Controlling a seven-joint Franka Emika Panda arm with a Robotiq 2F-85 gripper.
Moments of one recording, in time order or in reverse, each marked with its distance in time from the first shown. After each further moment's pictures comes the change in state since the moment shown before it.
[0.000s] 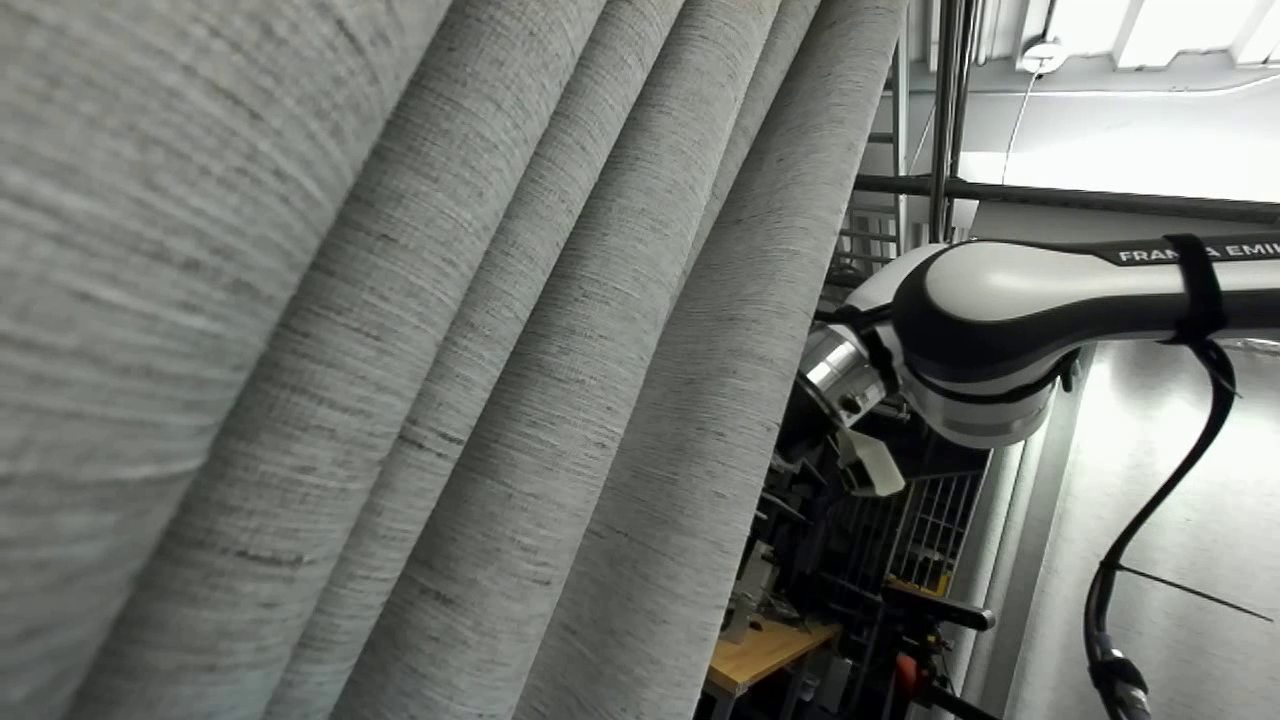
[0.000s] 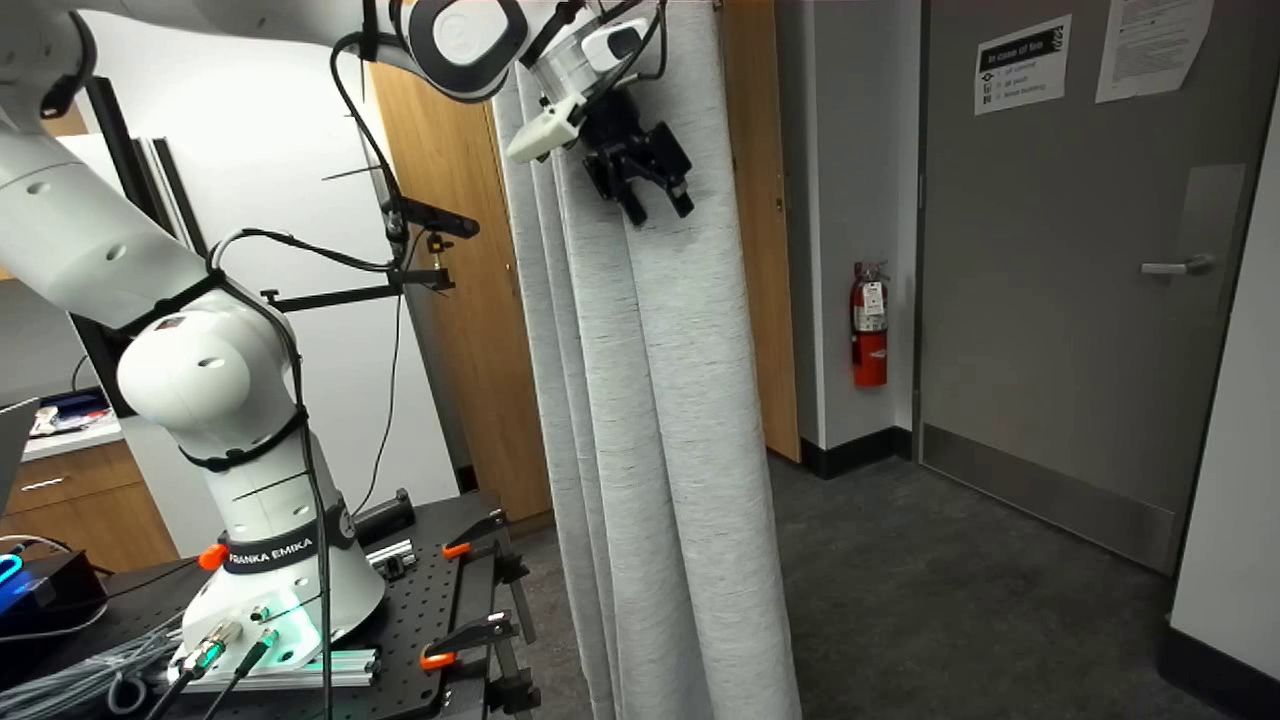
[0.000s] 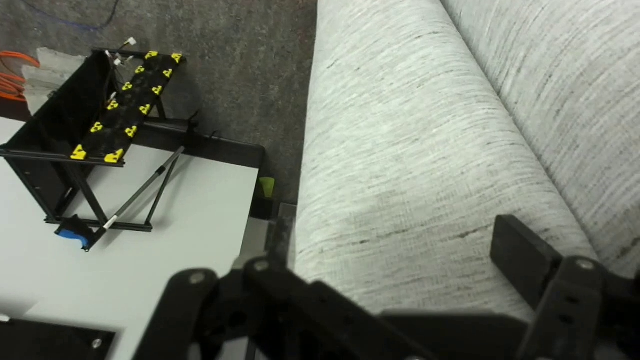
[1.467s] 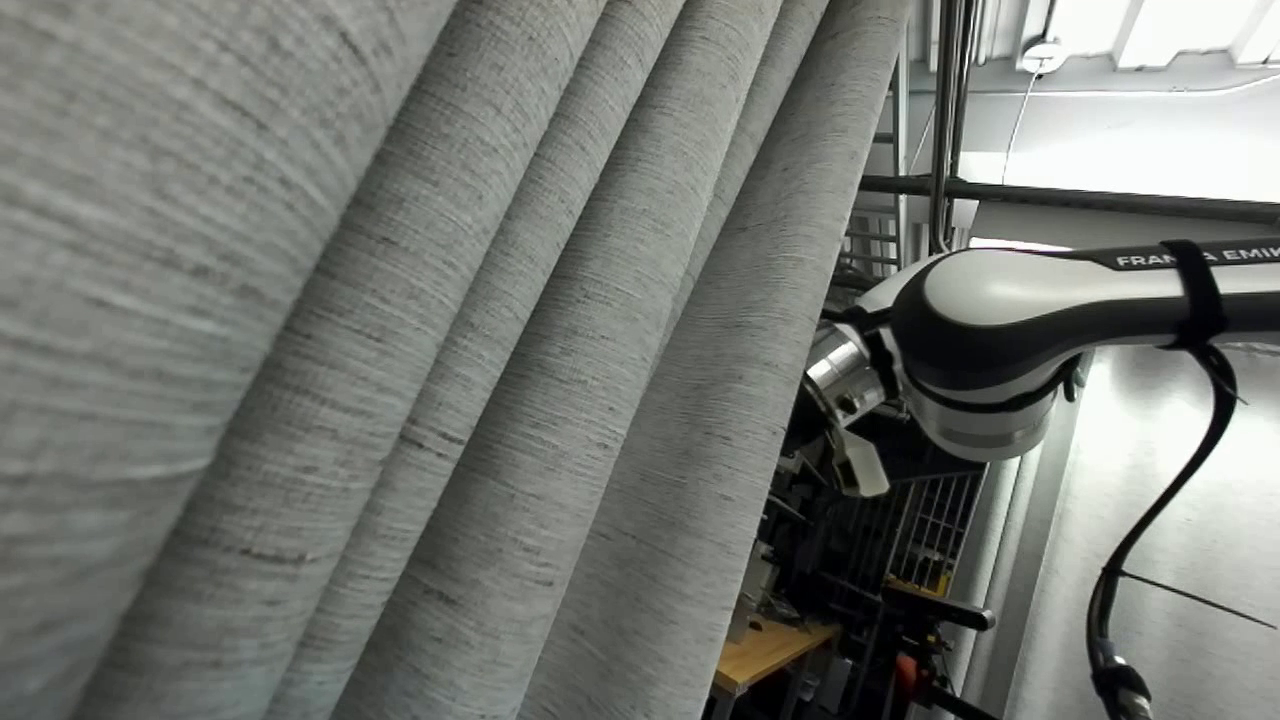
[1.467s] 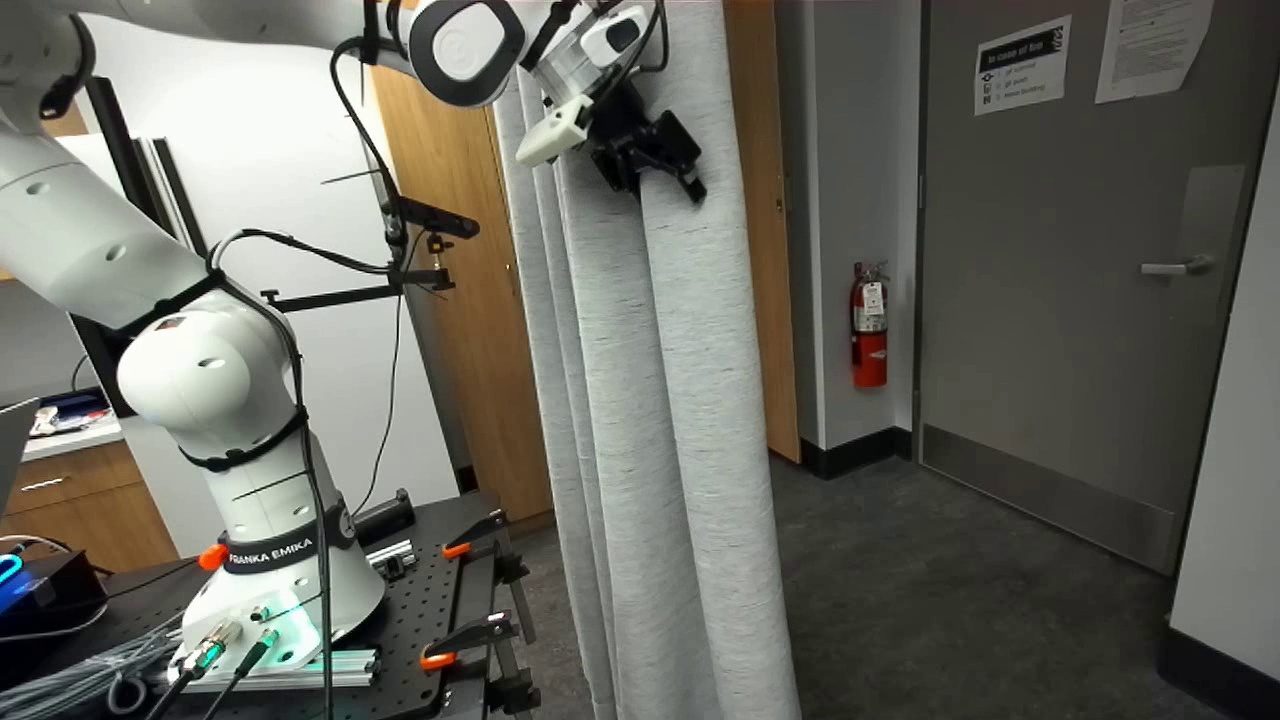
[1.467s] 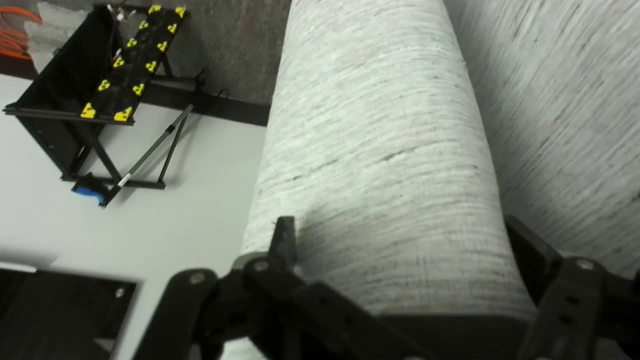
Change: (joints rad) arm -0.002 -0.002 0.000 -0.029 0.049 0.149 -0.032
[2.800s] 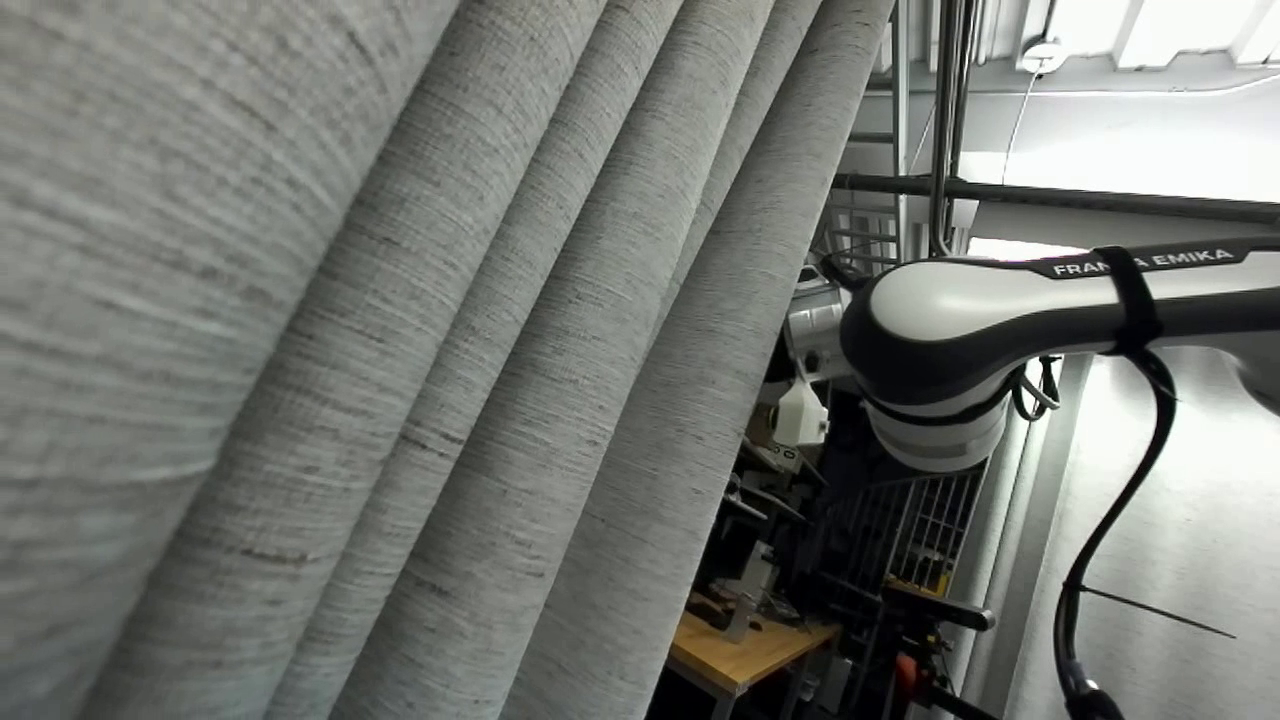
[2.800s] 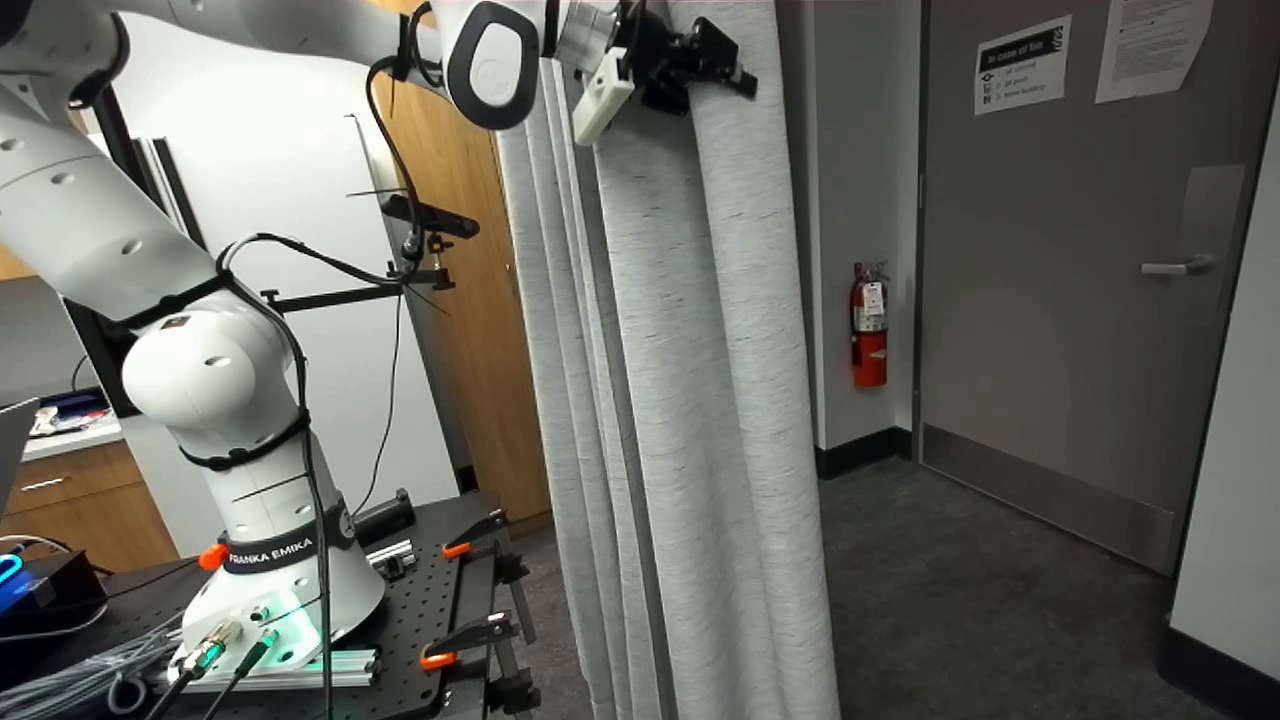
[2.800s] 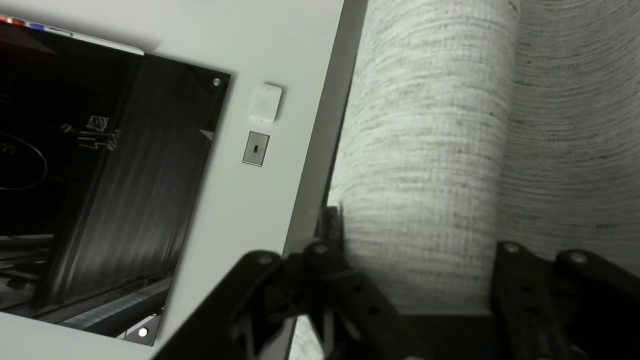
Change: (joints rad) arm 0.037 0.097 0.006 0.026 0.009 0.600 -0.002
